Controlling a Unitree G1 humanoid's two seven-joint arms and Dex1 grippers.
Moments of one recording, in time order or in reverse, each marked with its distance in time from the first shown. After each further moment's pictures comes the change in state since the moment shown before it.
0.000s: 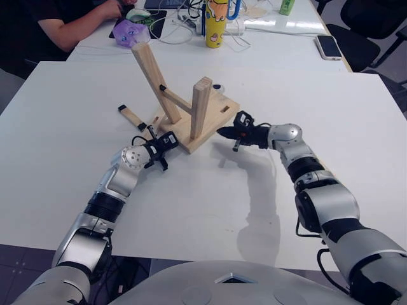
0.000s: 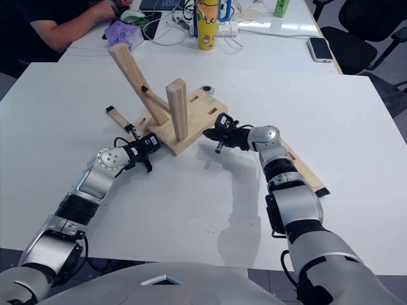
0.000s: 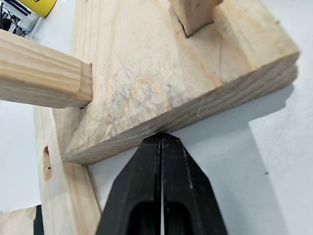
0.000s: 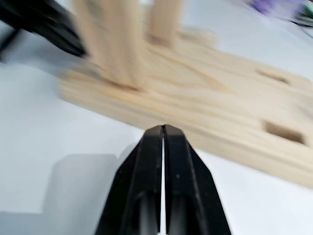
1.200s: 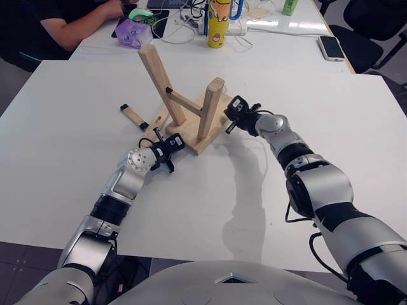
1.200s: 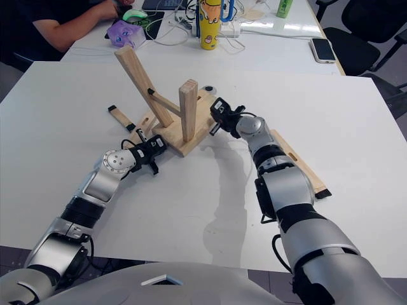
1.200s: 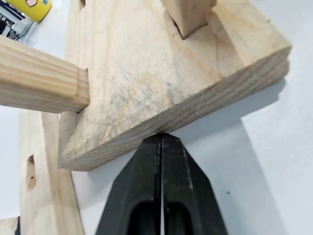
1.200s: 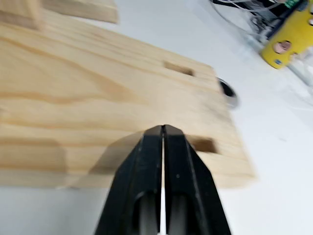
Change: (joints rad) left arm 0.021 -0.043 -0.019 -0.053 -0.003 0.036 -0.006; right arm -0.119 0.133 -0.005 0.164 -0.138 0.032 -0.322
